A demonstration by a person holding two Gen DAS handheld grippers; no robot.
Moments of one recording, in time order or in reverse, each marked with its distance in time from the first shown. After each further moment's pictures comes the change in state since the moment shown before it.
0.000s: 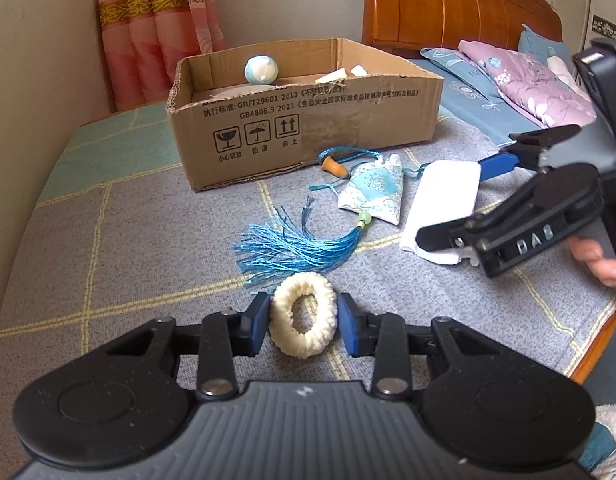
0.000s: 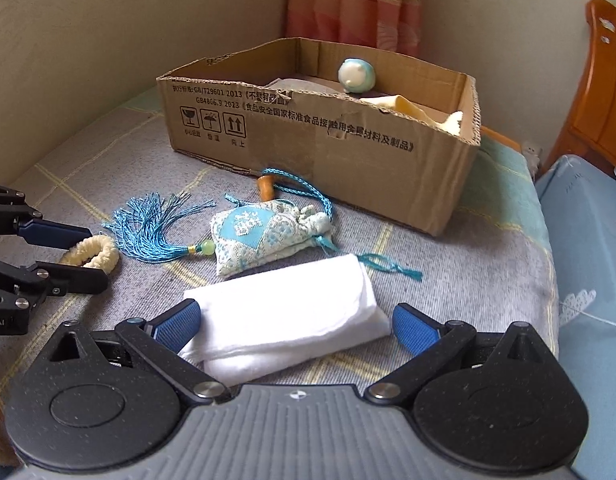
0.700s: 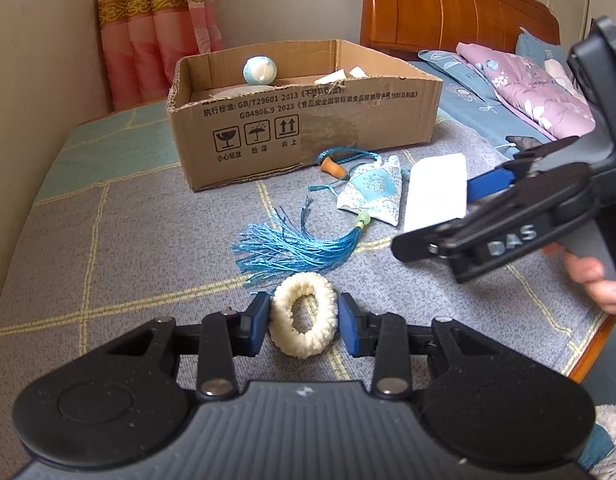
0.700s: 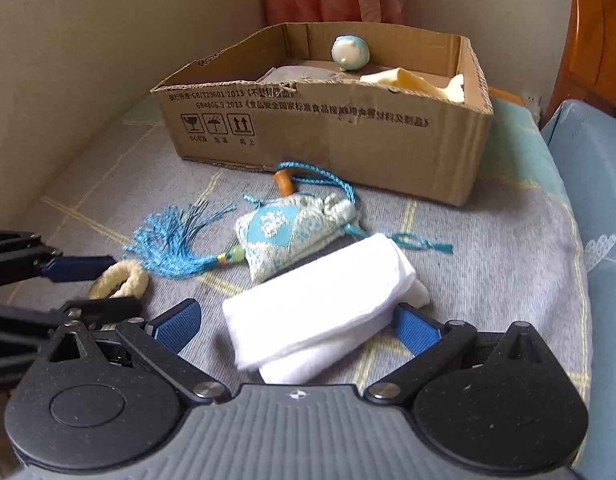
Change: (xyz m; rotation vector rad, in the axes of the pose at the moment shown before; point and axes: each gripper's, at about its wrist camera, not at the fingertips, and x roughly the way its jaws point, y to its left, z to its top) left arm 0.000 0.002 -0.001 -0.004 -0.003 -0.013; right arm 0.005 0.018 0.009 0.142 0.049 -0.002
